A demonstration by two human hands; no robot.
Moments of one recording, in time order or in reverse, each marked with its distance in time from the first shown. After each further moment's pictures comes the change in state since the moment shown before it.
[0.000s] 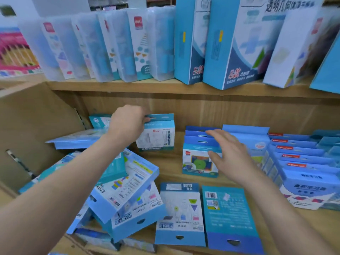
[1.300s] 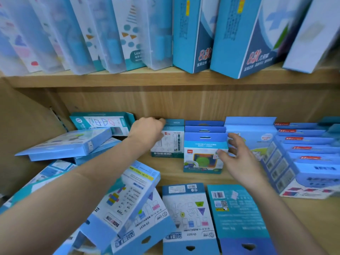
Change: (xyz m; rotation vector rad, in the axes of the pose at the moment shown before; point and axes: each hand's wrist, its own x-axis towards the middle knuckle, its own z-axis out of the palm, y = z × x) left_hand 0.033 0.026 0.080 0.162 -0.271 0.259; right_hand 0.000 0.020 0.044 0.517 0.132 0.466
